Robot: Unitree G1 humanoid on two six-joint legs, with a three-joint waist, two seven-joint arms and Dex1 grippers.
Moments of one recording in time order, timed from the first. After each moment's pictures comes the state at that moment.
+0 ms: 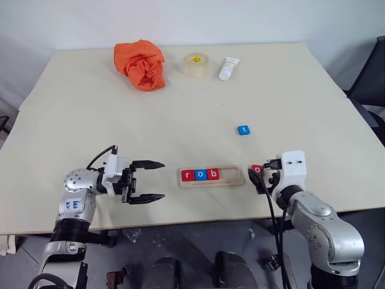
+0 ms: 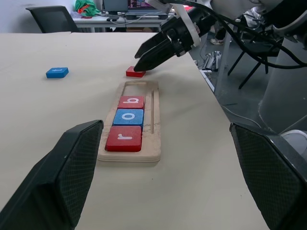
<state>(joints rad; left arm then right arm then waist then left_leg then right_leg) -0.41 0.53 0.08 0.38 -0.47 -0.16 -1.50 -0.13 -0.31 -0.19 -0.66 0.30 1.09 0.14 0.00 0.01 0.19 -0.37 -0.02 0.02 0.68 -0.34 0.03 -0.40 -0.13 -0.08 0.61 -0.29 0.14</state>
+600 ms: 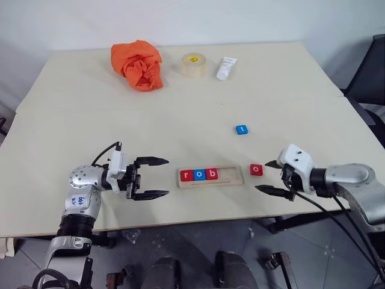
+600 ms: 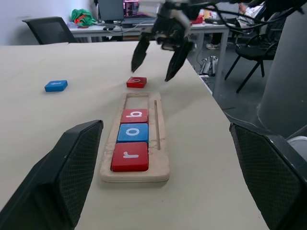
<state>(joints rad) -0.46 0.50 0.07 0.41 -0.47 -0.18 -1.50 -0.37 -0.92 0.09 -0.05 0.26 0.49 1.03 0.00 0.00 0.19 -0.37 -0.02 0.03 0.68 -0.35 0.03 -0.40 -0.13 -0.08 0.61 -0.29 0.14</state>
